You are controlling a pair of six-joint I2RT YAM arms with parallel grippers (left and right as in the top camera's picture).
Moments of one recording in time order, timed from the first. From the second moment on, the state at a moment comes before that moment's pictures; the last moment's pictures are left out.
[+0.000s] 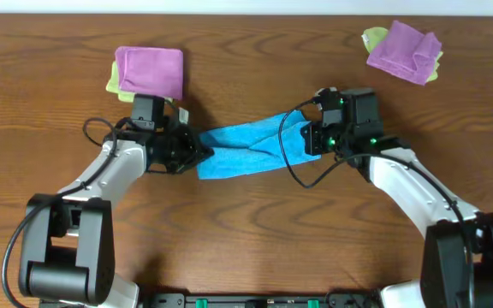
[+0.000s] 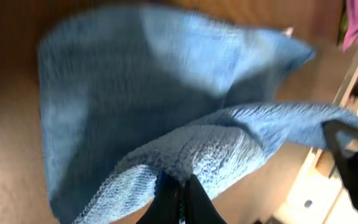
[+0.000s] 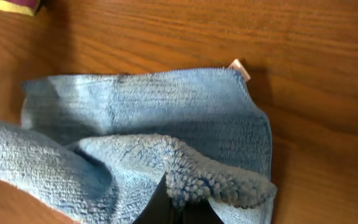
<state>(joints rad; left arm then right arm) -0.13 1.70 0.93 -0.38 0.69 -0.65 0.22 1.62 0.91 -0.20 -0.34 0.15</state>
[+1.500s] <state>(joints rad) -0.13 1.69 0.93 -0.36 0.28 -0.73 0.24 1.76 0.92 0.01 -0.27 0.19</state>
